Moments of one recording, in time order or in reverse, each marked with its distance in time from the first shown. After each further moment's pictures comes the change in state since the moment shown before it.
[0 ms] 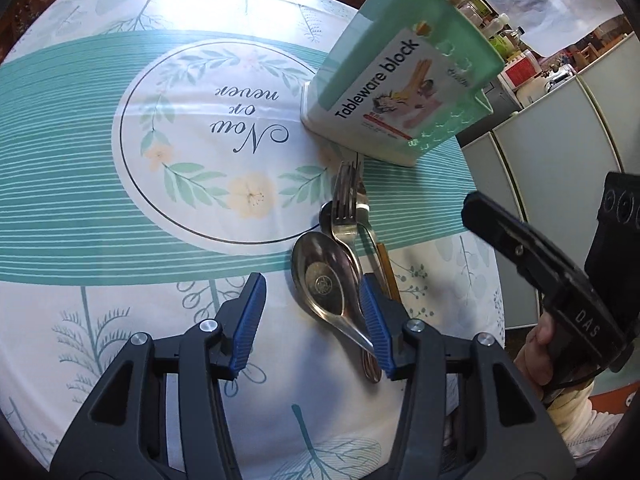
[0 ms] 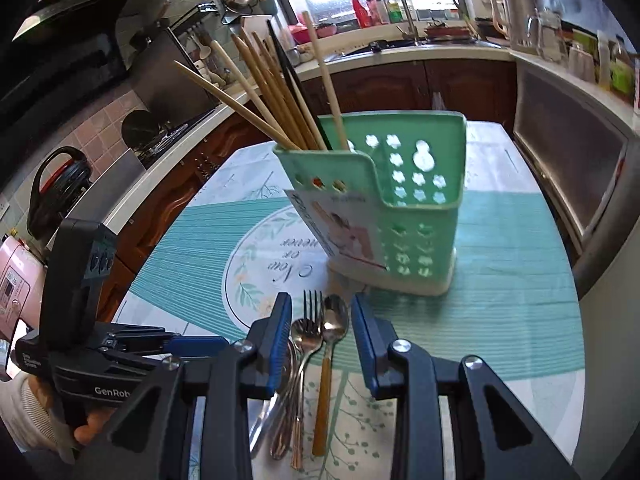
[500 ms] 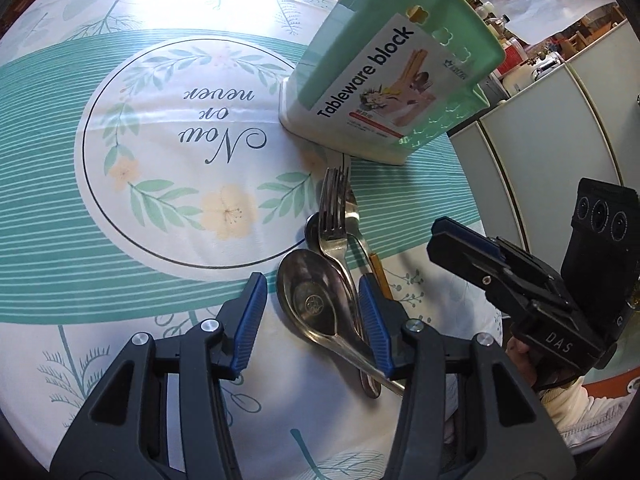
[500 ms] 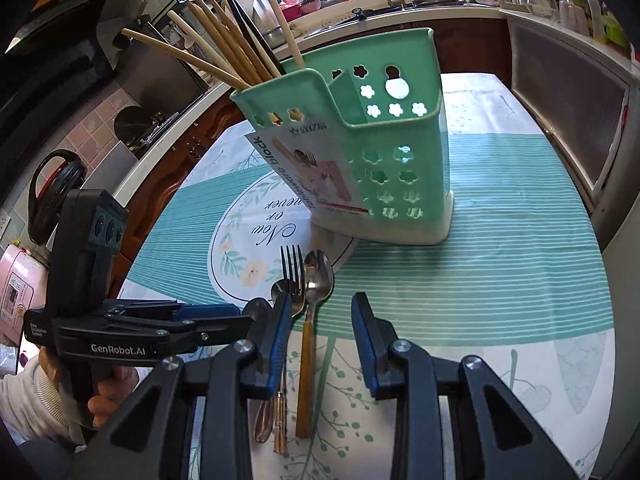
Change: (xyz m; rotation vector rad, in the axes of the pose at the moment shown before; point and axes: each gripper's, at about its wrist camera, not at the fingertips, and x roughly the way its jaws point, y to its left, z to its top) left arm 0.027 -0.007 0.018 0.060 0.028 -0.052; right arm 0.020 -0.023 -0.024 0.066 0.078 0.044
